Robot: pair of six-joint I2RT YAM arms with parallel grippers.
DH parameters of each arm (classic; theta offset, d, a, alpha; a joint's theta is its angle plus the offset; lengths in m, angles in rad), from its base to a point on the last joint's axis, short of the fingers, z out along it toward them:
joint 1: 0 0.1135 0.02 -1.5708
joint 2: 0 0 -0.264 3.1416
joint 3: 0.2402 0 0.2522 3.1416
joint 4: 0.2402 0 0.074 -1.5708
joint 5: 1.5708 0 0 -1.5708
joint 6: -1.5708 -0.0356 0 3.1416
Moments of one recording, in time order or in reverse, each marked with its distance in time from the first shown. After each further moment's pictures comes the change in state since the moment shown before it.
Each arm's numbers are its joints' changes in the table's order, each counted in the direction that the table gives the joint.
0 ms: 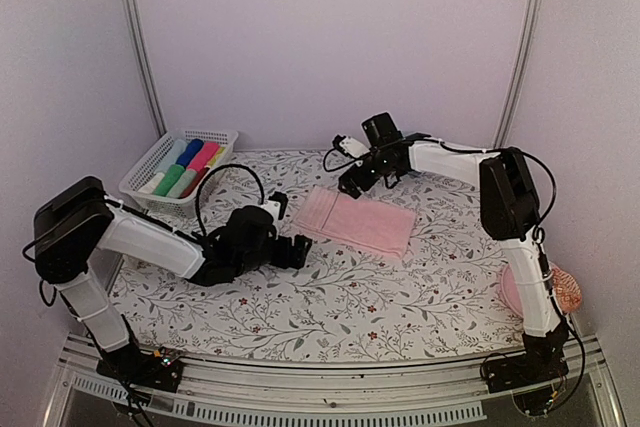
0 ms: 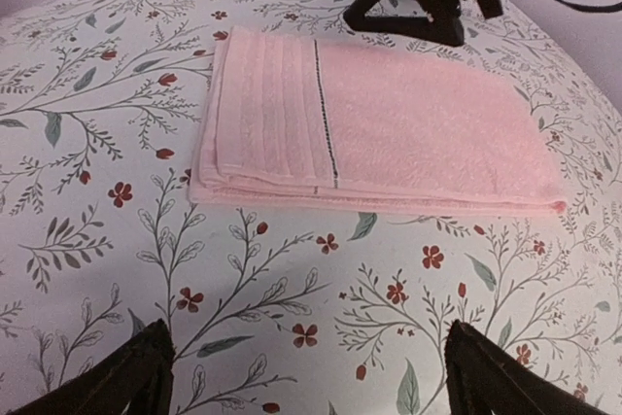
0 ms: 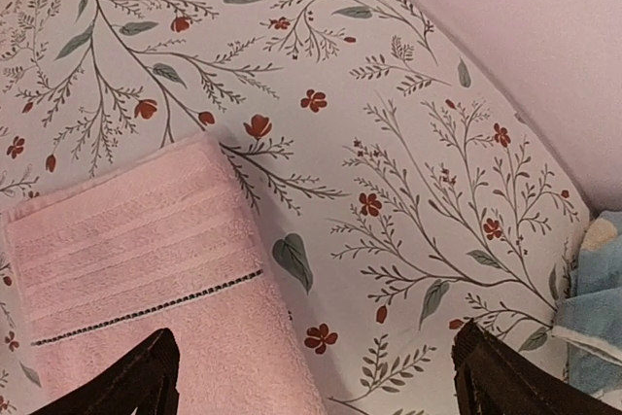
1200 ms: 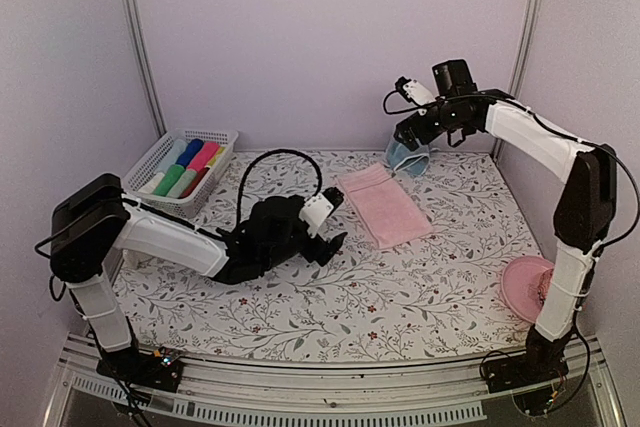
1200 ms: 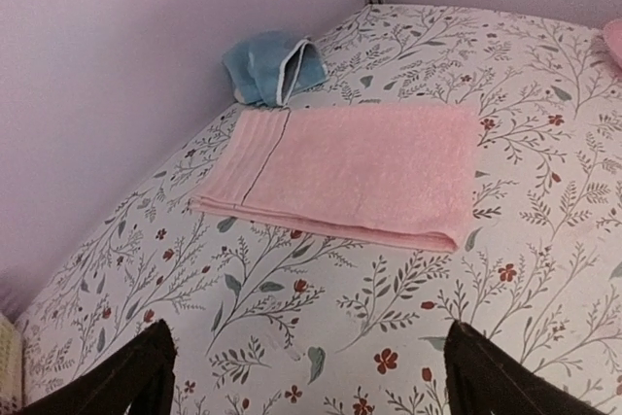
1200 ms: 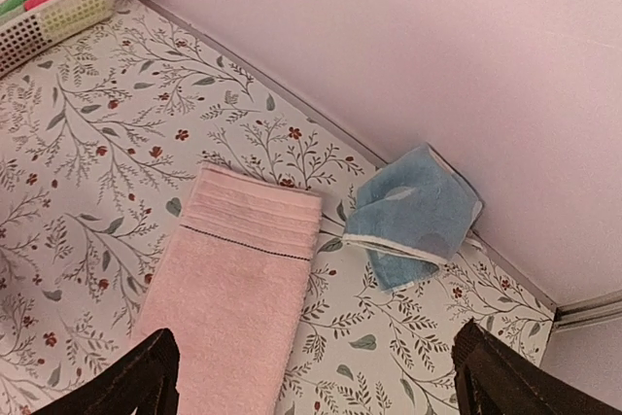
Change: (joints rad) left arm -0.114 0.082 0.161 -0.143 -0.035 -0.632; right arm -0.166 -0.449 -0.193 0.116 0.092 0.006
